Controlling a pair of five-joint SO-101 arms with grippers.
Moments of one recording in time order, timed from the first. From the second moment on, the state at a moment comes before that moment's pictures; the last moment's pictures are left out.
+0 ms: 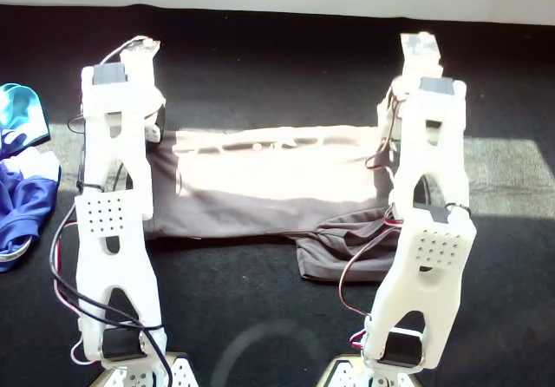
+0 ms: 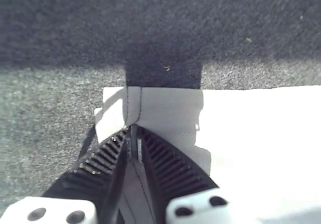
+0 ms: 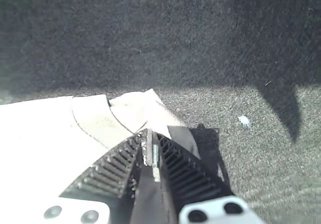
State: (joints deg) left arm -15.7 66.0 -72.6 95.4 -10.3; right arm 3.9 40.9 -38.6 77.4 8.5
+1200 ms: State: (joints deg) left arm -16.3 66.9 -86.6 100.8 -8.2; right arm 1.2 49.1 -66.7 91.4 8.3
